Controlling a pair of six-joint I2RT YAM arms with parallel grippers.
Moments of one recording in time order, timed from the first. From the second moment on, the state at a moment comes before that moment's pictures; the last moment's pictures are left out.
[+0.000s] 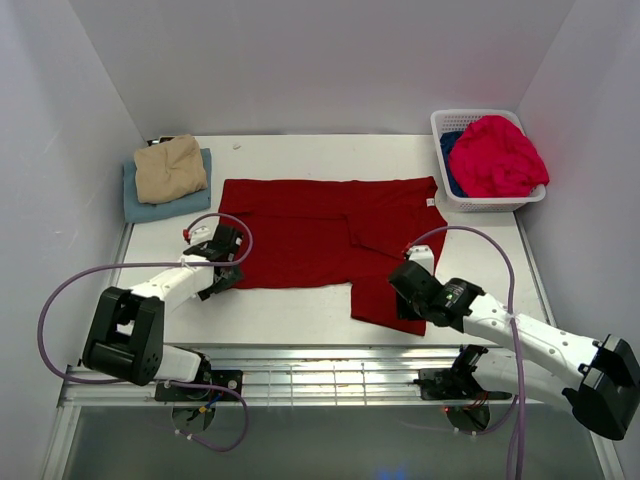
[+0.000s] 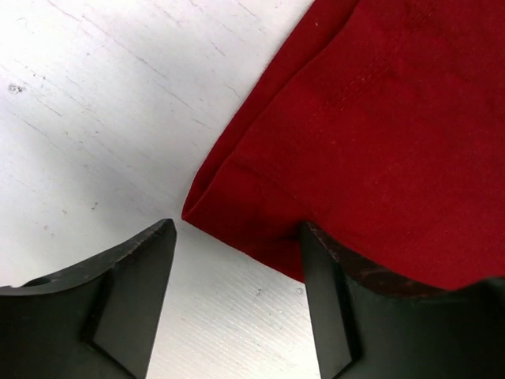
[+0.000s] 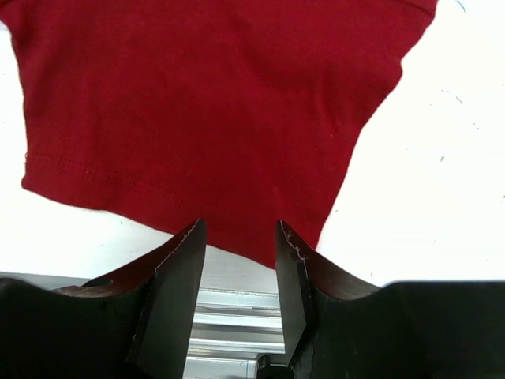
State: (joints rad) left arm -0.30 1.38 0.68 -0.55 -0.49 -0.80; right arm 0.89 0.97 0.60 -0.74 0.38 0.67
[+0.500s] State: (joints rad) left arm -0.30 1.32 0.65 -0.54 -0.51 -0.82; right arm 0.90 1.09 0.53 -0.77 0.43 0.80
